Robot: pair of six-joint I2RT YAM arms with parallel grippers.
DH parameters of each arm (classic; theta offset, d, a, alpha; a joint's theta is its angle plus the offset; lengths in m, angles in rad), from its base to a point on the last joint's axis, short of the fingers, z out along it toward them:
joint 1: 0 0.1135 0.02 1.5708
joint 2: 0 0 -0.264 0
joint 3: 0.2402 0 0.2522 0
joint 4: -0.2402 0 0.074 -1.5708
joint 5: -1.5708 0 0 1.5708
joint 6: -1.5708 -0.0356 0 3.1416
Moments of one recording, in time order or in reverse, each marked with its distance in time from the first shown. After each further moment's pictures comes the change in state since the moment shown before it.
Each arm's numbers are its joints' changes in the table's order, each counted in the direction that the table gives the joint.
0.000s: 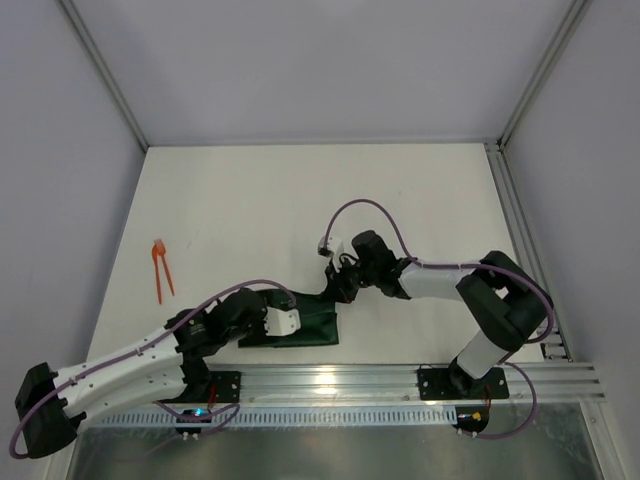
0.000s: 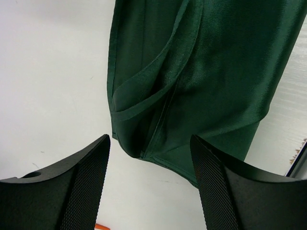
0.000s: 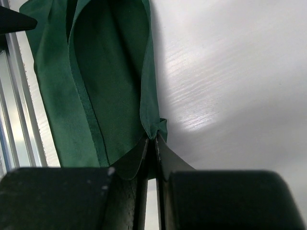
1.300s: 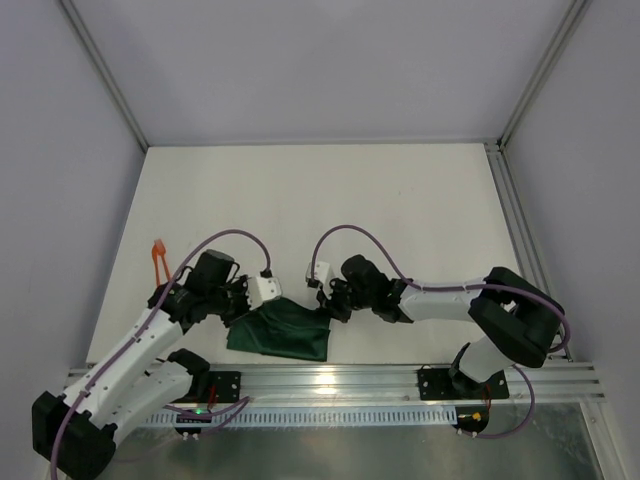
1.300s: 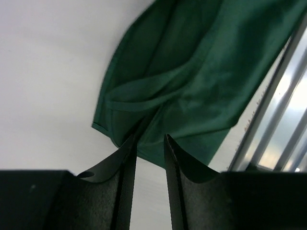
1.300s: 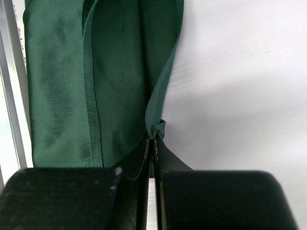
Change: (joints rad) left arm 0.489 -0.066 0.214 -0.239 -0.528 -0.068; right arm 0.211 0.114 -0.105 0.050 -0.217 0.127
